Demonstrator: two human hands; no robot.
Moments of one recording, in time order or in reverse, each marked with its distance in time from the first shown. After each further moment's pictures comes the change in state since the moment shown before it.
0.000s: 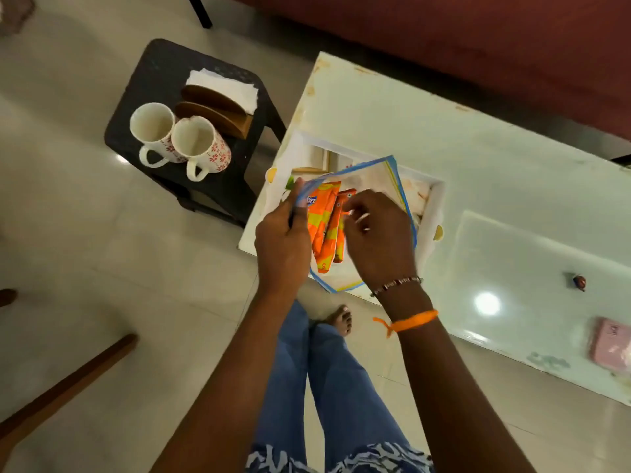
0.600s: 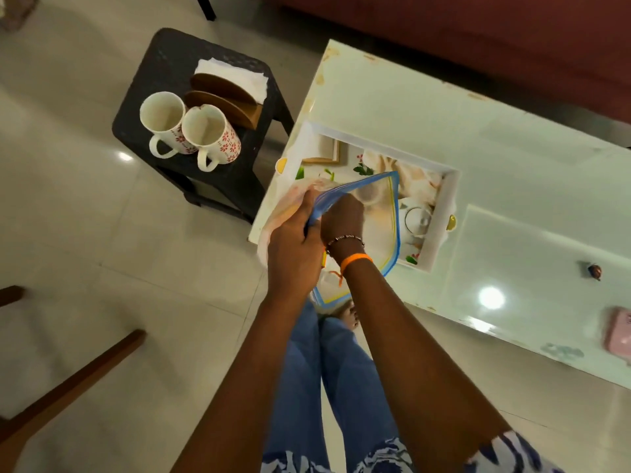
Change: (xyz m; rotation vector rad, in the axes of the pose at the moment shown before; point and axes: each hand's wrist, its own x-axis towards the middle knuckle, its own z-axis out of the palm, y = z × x) left_hand -0.008 -0.039 -0.010 0.101 -0.108 0.005; right_hand 0.018 -0.002 0.084 -0.034 -0.213 0.371
